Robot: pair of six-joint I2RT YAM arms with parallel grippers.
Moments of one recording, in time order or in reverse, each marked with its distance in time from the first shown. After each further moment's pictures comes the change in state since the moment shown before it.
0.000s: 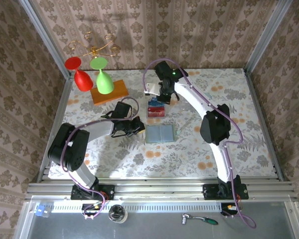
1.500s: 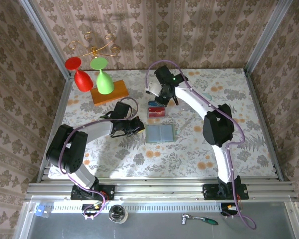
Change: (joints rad) left arm 0.000 -0.022 -0.004 -0.014 -0.007 -0.011; right arm 0.008 -0.153 -0.339 0.274 -0.011 0.415
